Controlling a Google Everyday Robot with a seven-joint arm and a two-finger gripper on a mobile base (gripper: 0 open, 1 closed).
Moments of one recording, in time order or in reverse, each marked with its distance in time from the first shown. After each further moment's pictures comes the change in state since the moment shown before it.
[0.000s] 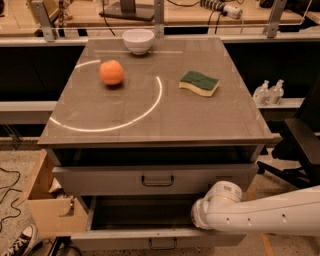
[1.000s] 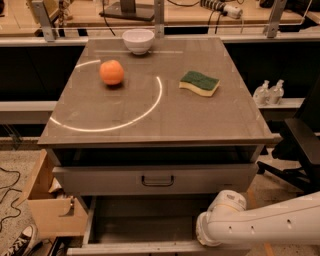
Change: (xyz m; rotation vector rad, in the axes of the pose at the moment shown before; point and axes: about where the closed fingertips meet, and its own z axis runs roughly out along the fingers) arm -0.001 0.057 -0.015 -0.123 0.022 -0.010
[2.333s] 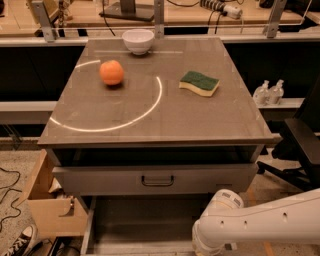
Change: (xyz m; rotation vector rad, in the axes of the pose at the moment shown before) arm -0.025 0.047 -0.031 -0.161 -0.002 -0.084
